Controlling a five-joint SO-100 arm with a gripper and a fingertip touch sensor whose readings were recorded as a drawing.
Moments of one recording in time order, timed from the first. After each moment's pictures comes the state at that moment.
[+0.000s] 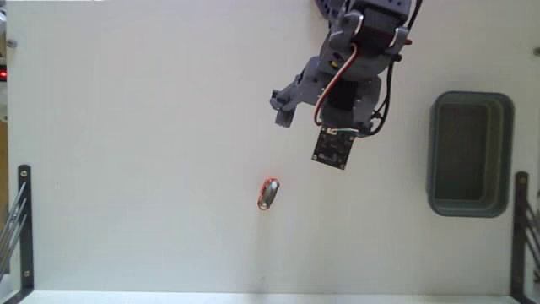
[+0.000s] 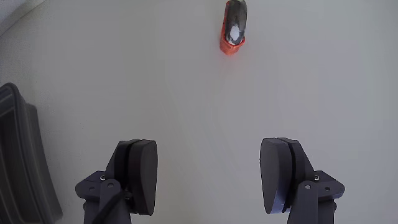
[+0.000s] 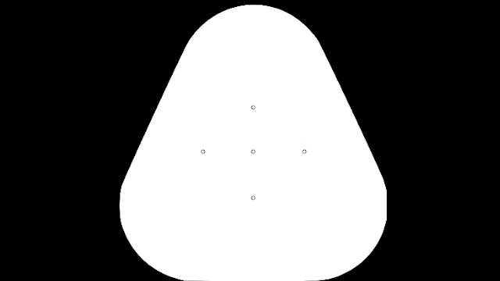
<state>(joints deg) 15.5 139.9 114.2 80.9 -0.3</state>
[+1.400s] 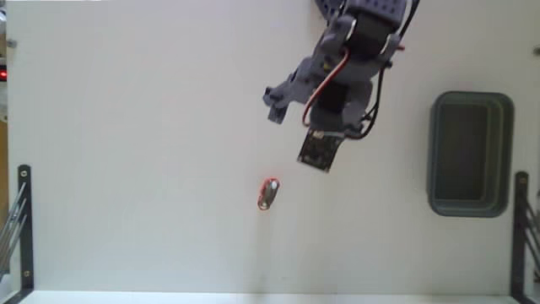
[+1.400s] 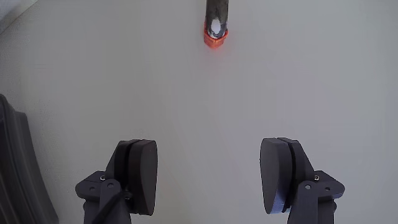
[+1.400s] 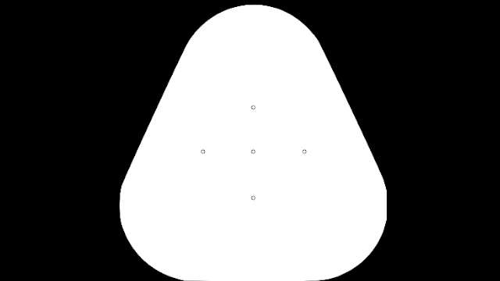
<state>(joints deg) 18.5 135.0 114.2 78.4 -0.3</state>
